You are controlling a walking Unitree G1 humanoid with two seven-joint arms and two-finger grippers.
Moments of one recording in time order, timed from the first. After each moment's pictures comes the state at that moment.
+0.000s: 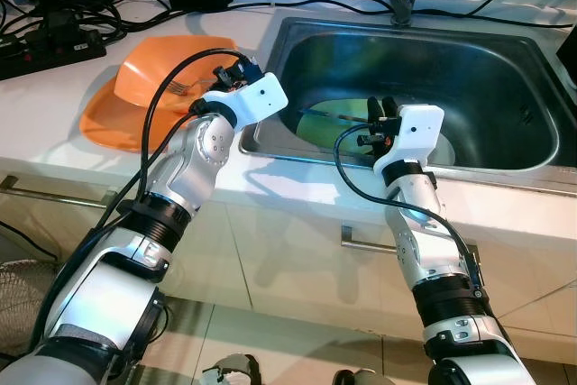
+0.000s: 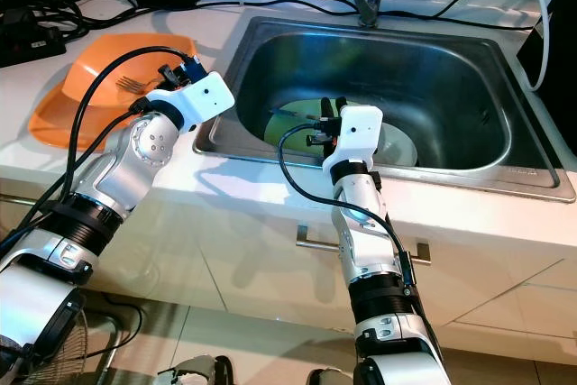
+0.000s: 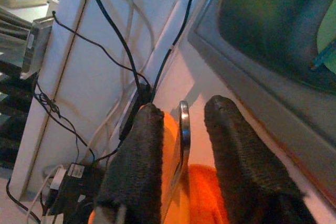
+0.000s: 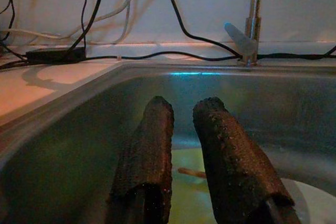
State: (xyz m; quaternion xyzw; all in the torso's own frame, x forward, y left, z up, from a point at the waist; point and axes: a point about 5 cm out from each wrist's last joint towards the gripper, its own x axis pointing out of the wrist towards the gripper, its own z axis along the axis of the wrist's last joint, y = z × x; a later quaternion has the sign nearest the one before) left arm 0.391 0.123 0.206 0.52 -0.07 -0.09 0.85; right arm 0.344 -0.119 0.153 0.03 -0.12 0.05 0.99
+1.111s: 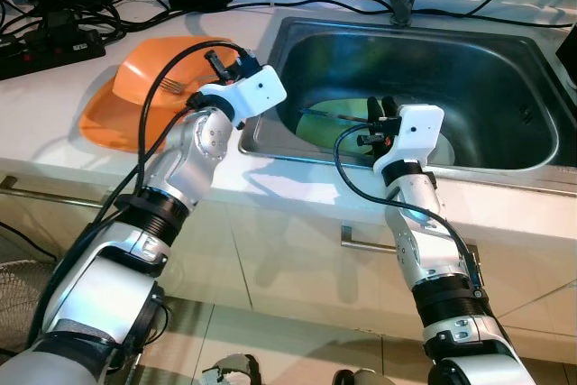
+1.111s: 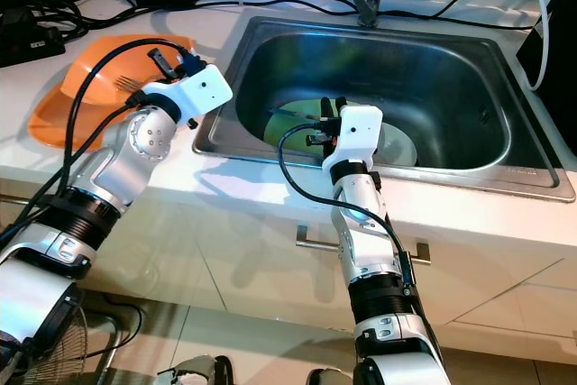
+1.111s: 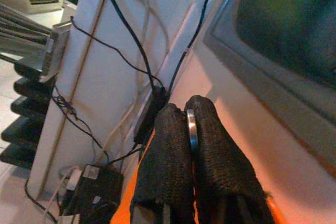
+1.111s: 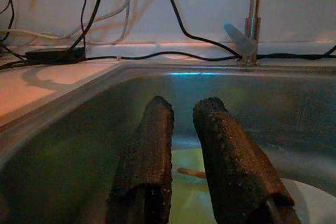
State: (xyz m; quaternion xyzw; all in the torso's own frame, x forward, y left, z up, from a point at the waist) left arm 0.393 0.127 0.216 0.53 -0.09 -0.07 0.84; right arm 0.344 -0.118 0.153 0.03 -0.12 0.05 0.99
